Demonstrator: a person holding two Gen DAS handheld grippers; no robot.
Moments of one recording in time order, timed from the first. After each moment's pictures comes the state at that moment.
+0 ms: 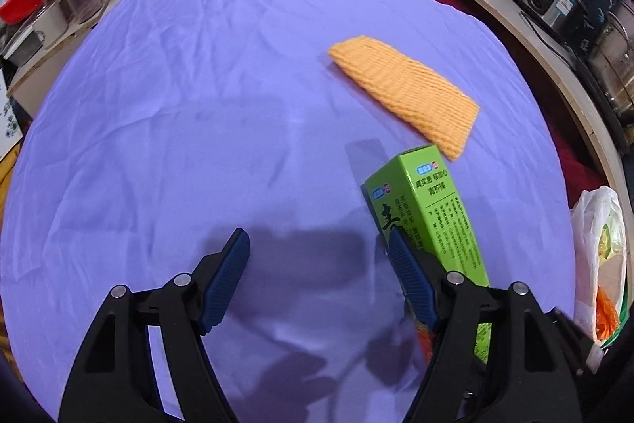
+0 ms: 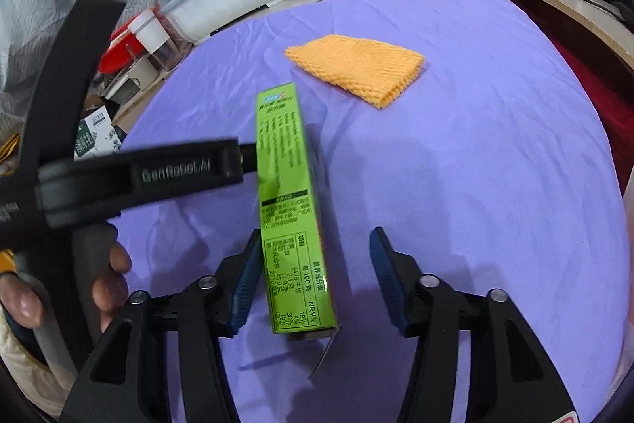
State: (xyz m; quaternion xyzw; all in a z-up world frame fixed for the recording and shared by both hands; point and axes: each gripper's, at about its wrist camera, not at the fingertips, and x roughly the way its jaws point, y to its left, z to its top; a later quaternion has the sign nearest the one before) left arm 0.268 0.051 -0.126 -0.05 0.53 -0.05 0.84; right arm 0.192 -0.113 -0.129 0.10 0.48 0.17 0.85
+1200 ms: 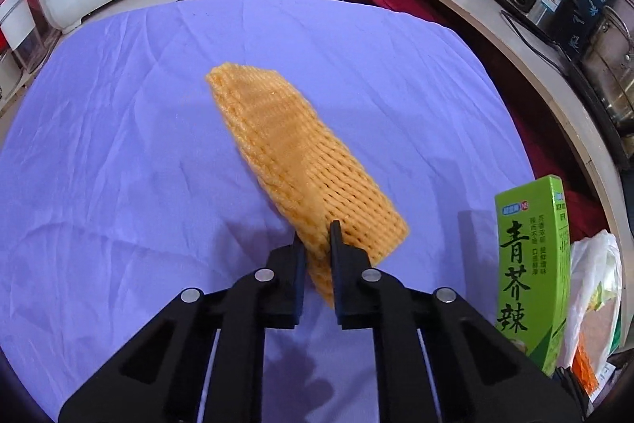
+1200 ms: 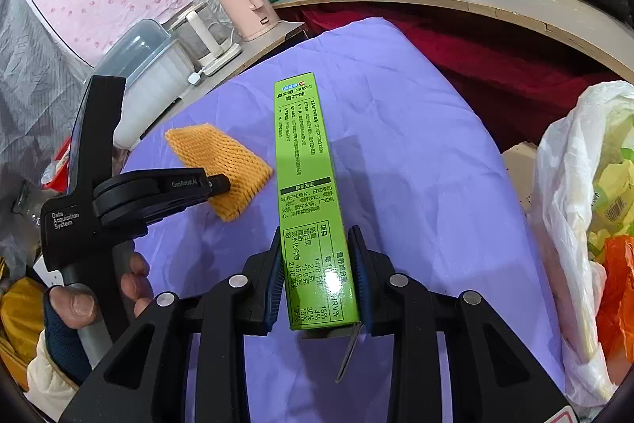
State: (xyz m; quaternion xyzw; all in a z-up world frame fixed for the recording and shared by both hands) left arm 0.341 -0.037 -0.126 -0.04 0.52 -0.08 0.85; right arm 0.212 -0.219 -0.110 0.22 0.42 0.03 0.88
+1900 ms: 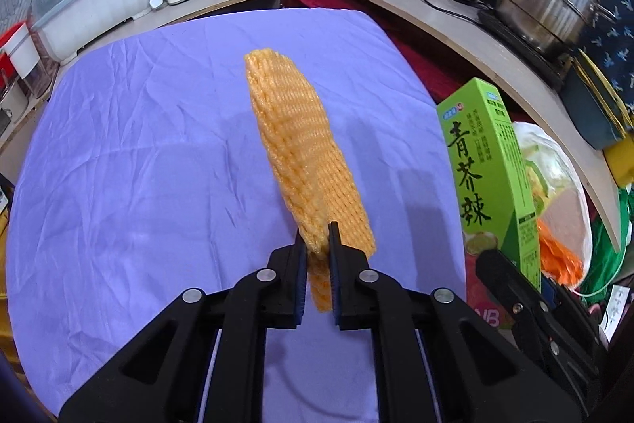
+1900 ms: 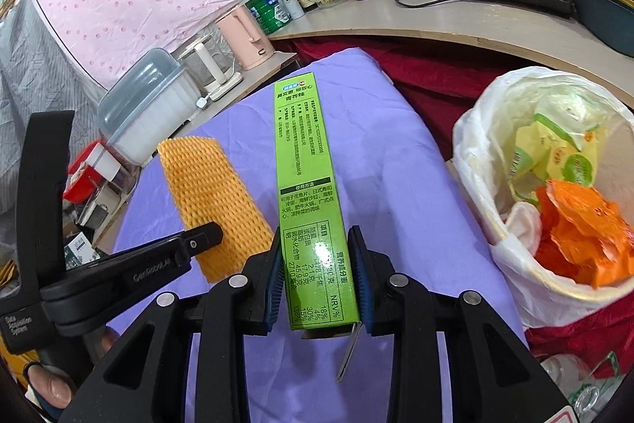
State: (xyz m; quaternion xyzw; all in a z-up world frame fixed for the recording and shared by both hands) left arm 0.191 -0.072 -0.068 0.02 0.49 -0.14 0.86; right arm 0.108 -0.233 -0.070 0.24 0.38 0.01 0.89
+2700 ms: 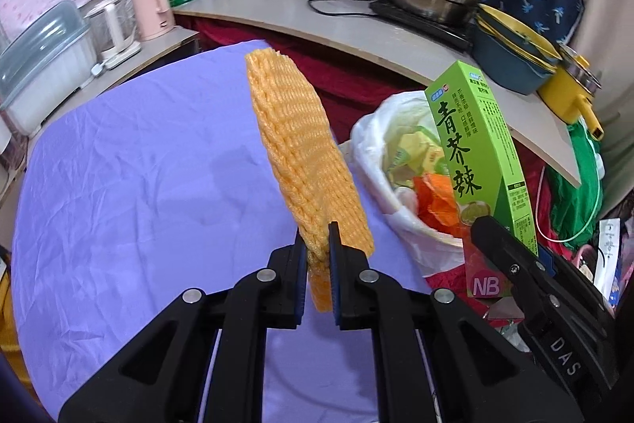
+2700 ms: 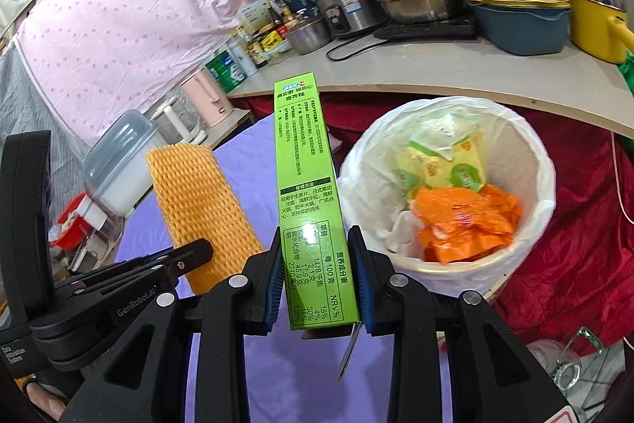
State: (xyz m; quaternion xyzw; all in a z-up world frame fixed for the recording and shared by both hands) left arm 0.107 -0.160 -0.026 0.09 0.44 -0.25 0.86; right arm 0.004 -0.308 -0.038 0.27 0.31 -0.08 0.91
